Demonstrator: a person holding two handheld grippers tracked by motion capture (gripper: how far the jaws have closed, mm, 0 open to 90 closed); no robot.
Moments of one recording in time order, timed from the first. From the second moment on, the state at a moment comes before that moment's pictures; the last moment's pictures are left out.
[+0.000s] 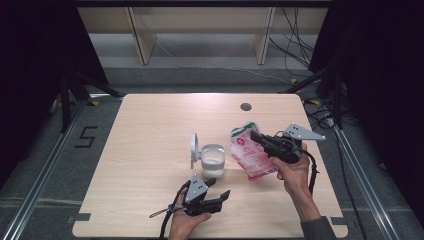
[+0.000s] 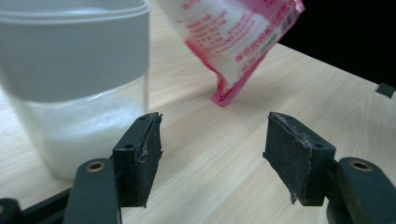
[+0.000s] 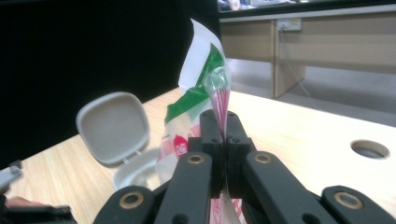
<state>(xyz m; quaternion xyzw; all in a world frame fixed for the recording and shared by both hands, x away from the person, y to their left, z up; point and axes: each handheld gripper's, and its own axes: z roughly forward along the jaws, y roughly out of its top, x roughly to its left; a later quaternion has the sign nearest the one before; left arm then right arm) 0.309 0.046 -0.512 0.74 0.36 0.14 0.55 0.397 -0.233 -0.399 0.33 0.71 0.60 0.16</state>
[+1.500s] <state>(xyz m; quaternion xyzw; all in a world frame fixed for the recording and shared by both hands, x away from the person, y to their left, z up) 0.308 0.063 -0.512 0.73 0.37 0.15 0.56 0.377 -0.311 -0.424 0.40 0.70 0.54 0.22</state>
